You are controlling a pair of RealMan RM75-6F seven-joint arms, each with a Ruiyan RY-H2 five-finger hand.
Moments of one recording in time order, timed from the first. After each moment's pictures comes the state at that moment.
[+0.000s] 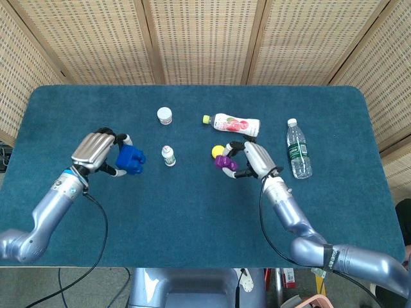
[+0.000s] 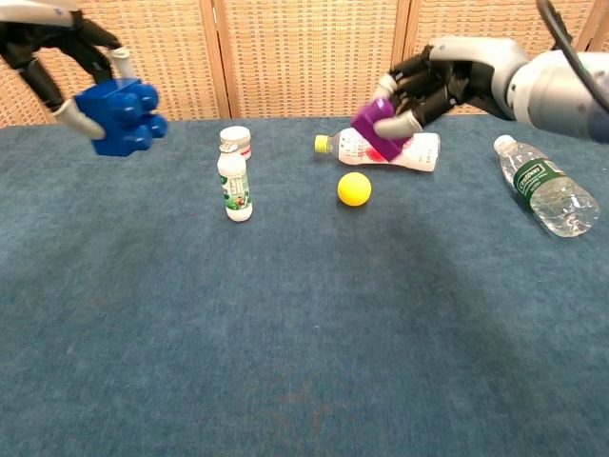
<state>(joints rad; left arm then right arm) -0.85 -1.04 -0.13 -1.76 0.94 0.91 0.16 0.81 -1.43 0.35 -1.60 -0.91 0.89 0.05</state>
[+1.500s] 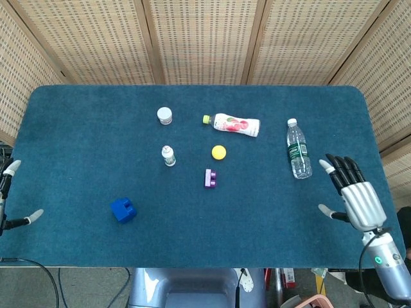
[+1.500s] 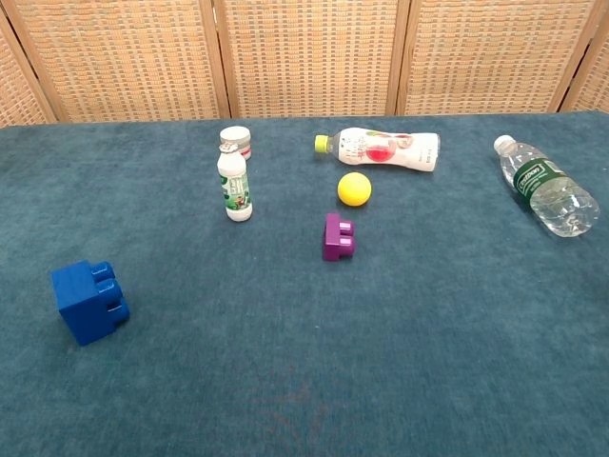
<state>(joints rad) -0.20 -1.00 0.03 -1.76 1.35 1.55 -0.13 0.31 -1.13 -0.02 -1.50 -1.56 1.56 0.13</state>
